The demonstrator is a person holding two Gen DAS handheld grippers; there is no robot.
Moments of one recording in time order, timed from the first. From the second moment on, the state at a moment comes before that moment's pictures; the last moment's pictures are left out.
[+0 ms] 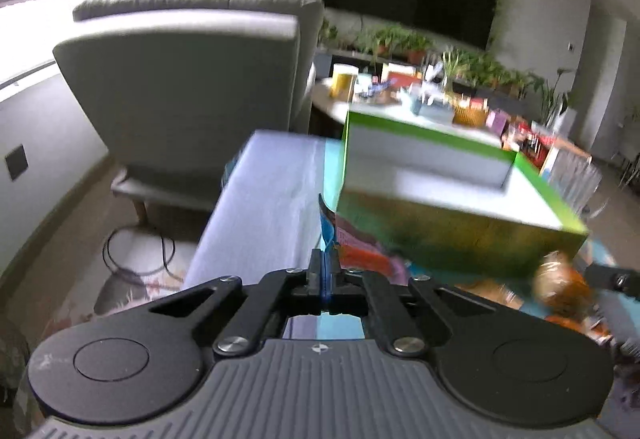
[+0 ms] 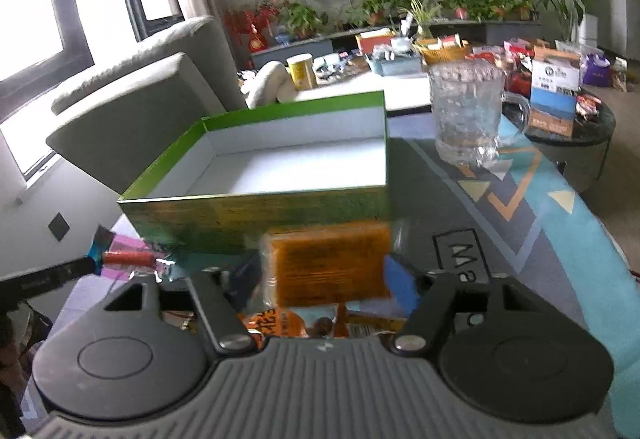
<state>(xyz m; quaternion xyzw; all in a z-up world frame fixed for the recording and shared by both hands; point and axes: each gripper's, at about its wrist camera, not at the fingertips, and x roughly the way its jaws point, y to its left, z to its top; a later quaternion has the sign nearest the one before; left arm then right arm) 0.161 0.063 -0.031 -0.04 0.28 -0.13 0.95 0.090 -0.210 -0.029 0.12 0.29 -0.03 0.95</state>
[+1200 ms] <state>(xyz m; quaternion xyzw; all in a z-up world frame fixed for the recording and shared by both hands) 0.161 0.050 -0.010 -0.04 0.24 -0.14 0.96 0.155 -0.202 -0.074 0.10 0.37 -0.10 0.92</state>
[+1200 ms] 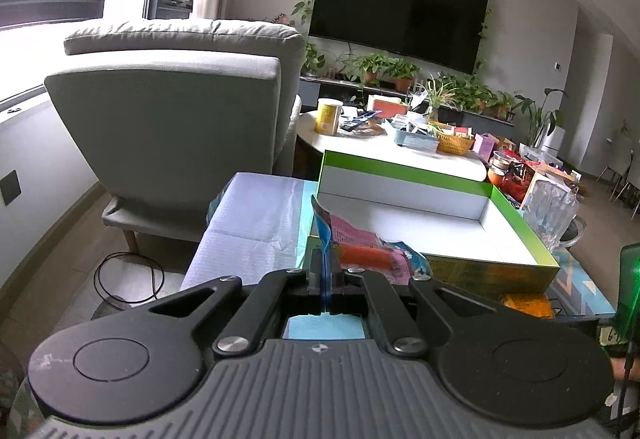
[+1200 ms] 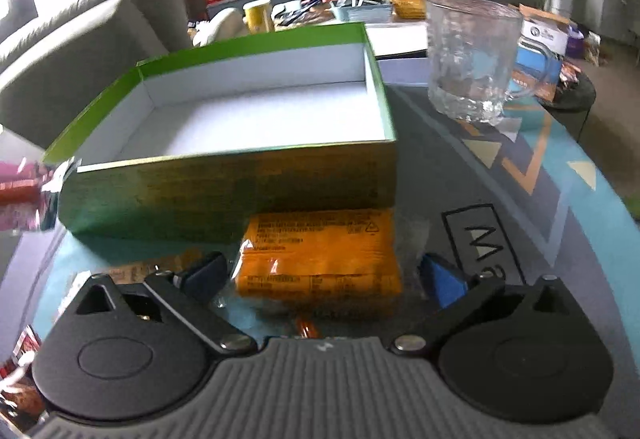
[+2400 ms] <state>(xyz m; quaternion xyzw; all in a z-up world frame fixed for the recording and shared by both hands) 0.158 0.023 0.032 -0.05 0.19 -0.16 0.97 0.122 -0.203 0.016 0.09 0.24 -0.03 0.97</state>
